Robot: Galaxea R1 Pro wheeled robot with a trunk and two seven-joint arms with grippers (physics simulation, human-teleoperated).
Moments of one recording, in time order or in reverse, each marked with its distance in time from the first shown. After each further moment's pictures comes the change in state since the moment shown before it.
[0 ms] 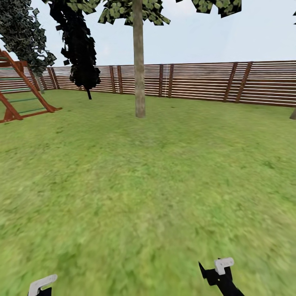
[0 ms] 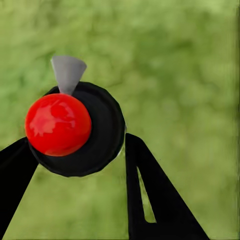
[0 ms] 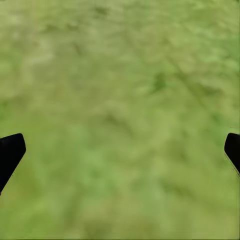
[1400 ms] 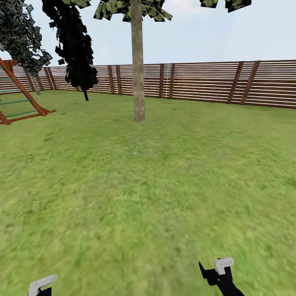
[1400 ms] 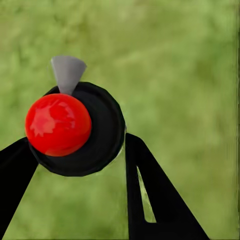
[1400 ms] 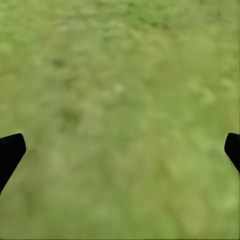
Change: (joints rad) left arm 0.000 0.000 0.000 0.000 0.000 0.000 0.000; right arm 0.000 0.000 0.000 0.000 0.000 0.000 0.000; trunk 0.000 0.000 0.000
